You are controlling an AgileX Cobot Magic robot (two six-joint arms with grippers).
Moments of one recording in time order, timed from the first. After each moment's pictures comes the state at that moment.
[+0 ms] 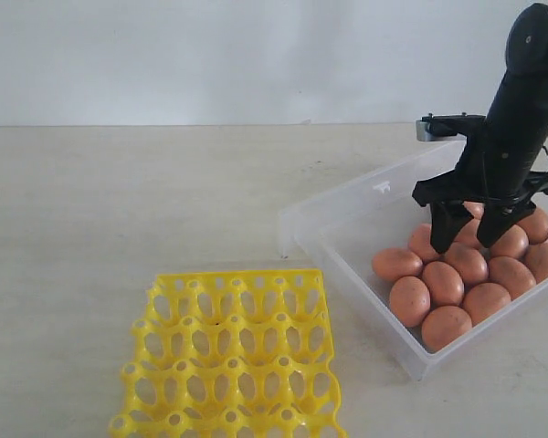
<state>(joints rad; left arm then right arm) 0.14 0.00 0.00 0.02 0.34 -0.04 -0.03 2.04 -1.48 0.18 1.15 -0.27</state>
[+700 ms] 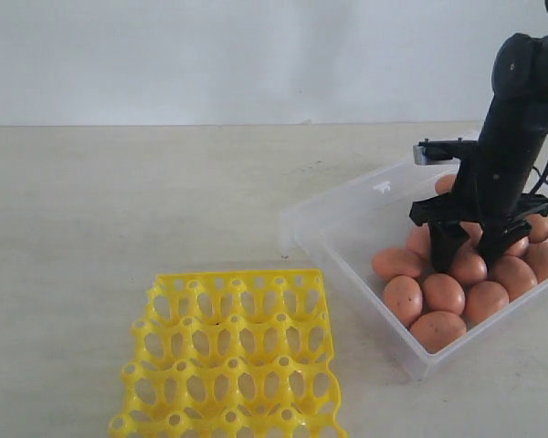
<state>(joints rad) 0.14 0.00 0.00 0.02 0.34 -0.04 -0.03 2.11 -1.48 0.16 1.15 -0.22</state>
